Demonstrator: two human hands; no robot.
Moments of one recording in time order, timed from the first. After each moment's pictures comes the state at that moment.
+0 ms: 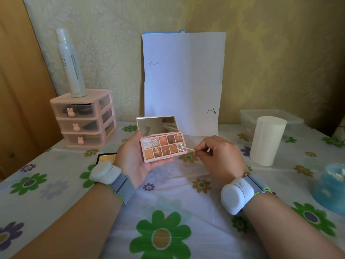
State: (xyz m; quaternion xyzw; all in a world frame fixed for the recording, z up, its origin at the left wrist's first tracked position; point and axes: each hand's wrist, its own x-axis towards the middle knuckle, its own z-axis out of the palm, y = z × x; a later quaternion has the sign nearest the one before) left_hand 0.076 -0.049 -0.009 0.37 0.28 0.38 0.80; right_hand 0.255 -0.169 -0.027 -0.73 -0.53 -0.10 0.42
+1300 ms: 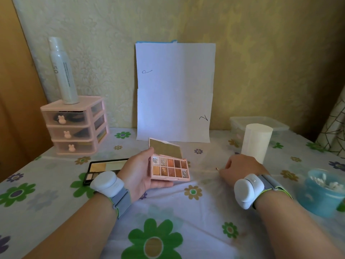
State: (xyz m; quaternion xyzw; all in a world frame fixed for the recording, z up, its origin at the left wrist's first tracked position) left_hand 0.085 -0.065 -0.017 0.48 0.33 0.26 0.77; right_hand 0.305 -0.201 -0.016 -0.93 -0.34 -0.01 0.12
